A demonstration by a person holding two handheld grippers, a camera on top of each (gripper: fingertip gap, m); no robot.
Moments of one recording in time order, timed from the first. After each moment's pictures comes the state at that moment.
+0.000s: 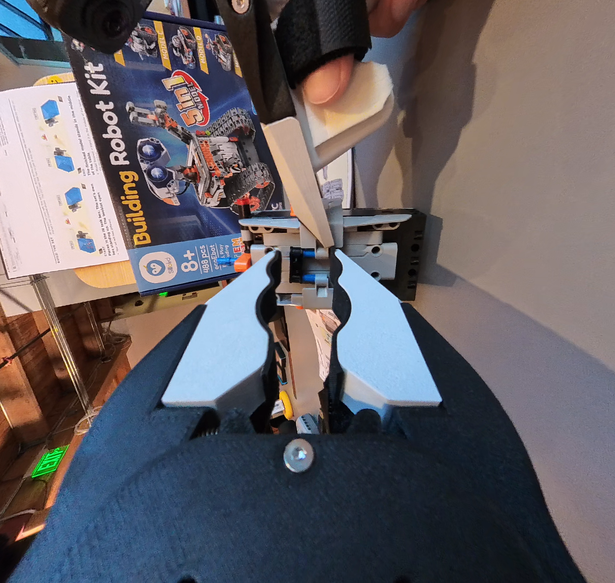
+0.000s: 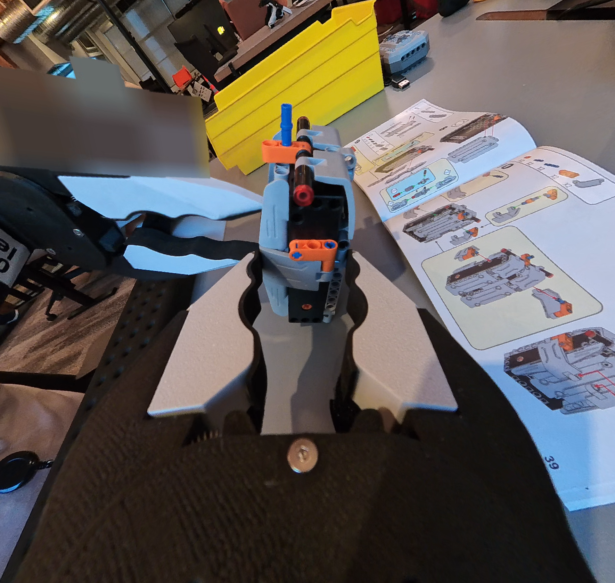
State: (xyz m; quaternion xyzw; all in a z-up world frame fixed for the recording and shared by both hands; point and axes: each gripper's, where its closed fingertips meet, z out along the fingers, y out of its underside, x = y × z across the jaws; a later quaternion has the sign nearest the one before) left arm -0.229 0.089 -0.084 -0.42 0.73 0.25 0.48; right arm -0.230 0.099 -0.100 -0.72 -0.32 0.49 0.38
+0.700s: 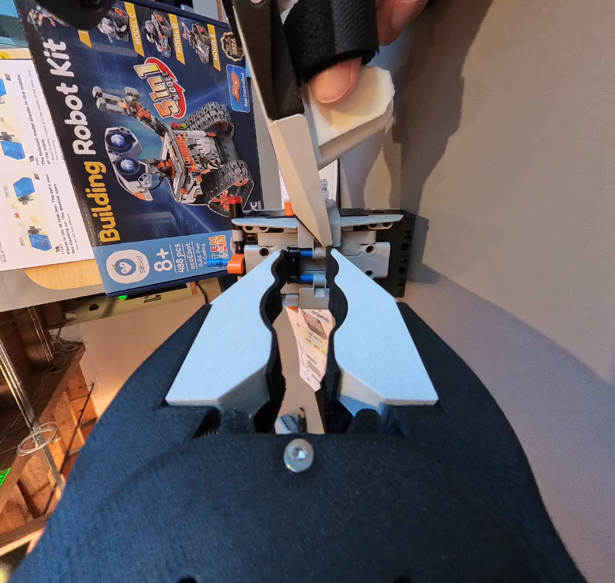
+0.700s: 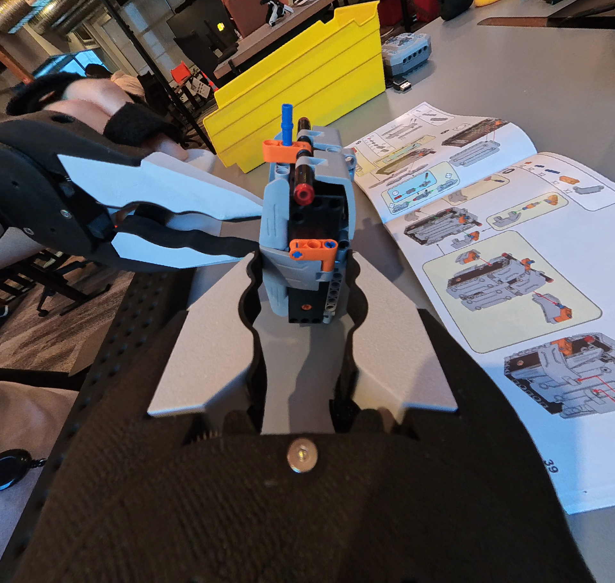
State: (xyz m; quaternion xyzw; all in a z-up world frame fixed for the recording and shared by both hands) left arm -0.231 0.086 -0.086 -0.45 0.74 0.22 0.45; right arm -0.231 0.098 -0.100 -0.71 -0.33 0.48 0.39
